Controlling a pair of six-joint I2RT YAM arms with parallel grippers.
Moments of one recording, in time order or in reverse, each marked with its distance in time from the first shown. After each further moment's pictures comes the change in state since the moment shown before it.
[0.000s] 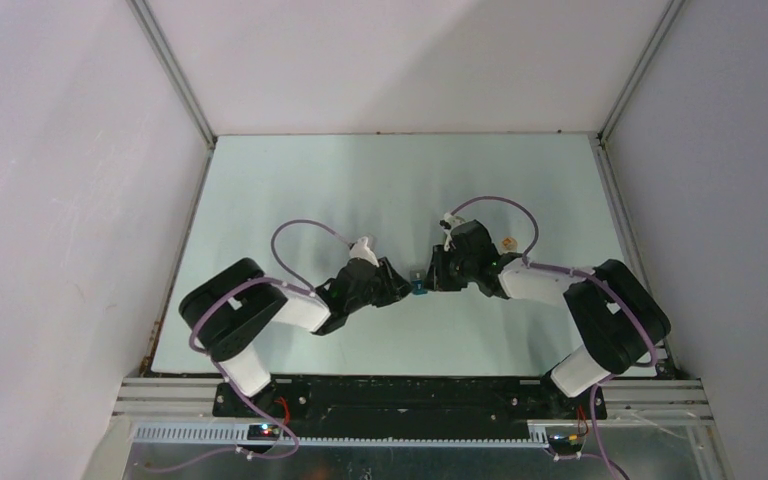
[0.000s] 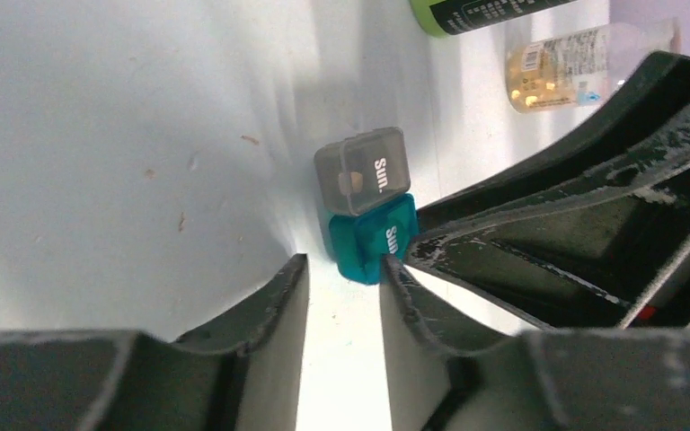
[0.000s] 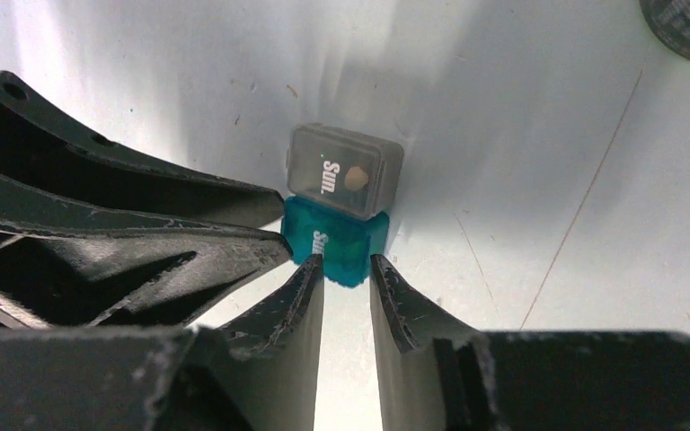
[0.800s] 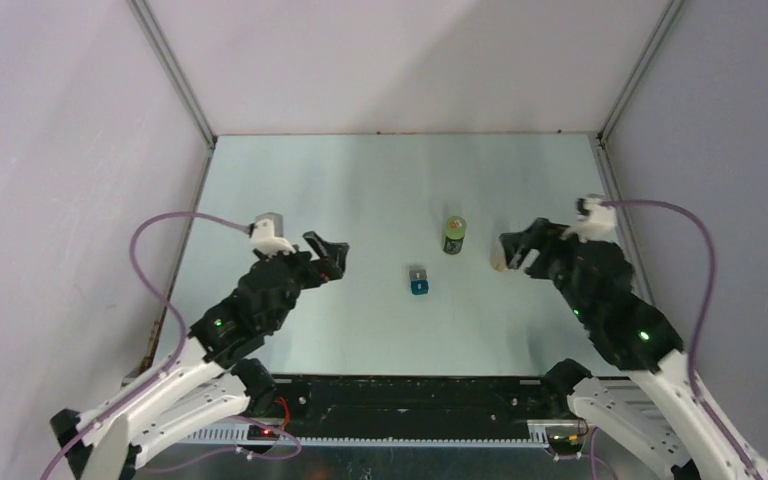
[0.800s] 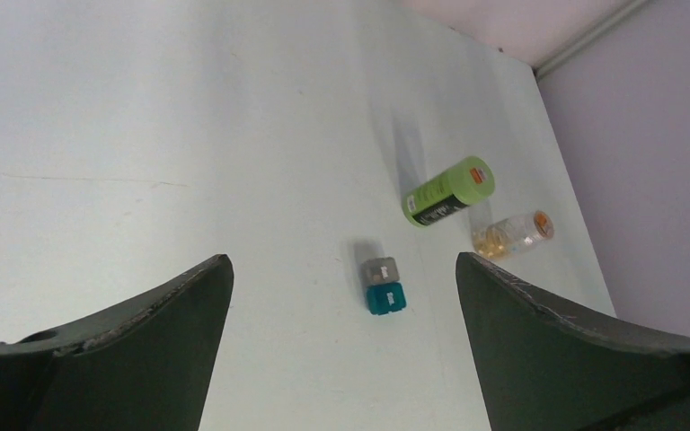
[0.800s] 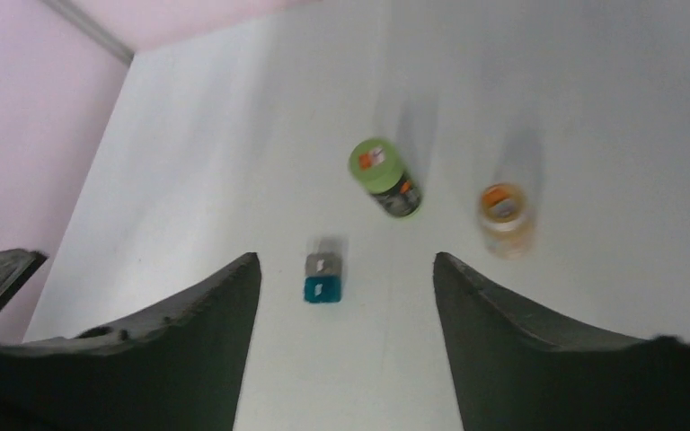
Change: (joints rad) left arm -0.001 -1.028 0.148 -0.963 -0.483 0.291; right arm -0.010 -0.925 0.168 -0.579 0.544 -0.040
